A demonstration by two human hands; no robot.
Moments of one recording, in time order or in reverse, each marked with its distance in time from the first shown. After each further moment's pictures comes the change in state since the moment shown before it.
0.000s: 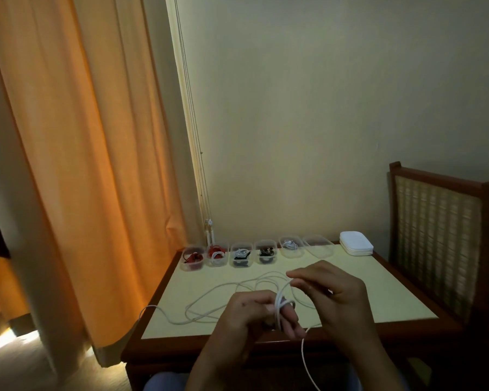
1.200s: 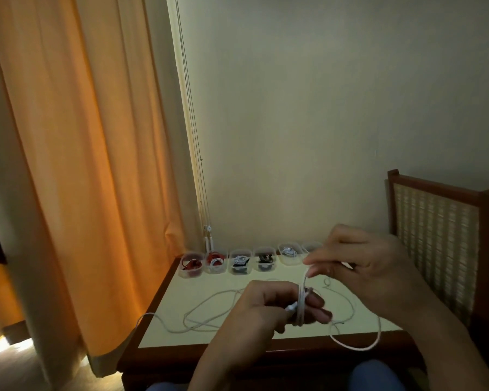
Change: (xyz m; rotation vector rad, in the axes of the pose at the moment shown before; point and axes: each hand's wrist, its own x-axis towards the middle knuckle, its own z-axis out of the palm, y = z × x) left_hand 0.007 0.044 0.021 0.278 -0.046 -0.022; right_hand 0.064 -0.051 -0.063 -0.291 -0.248 -0.366
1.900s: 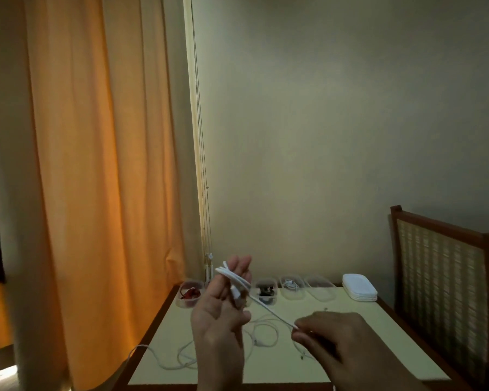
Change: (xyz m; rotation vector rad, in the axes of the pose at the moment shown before) left_hand 0.019 -0.008 -0.015 -0.709 0.628 0.472; right_hand -0.036 0.001 0.042 -0.015 -0.138 0.162
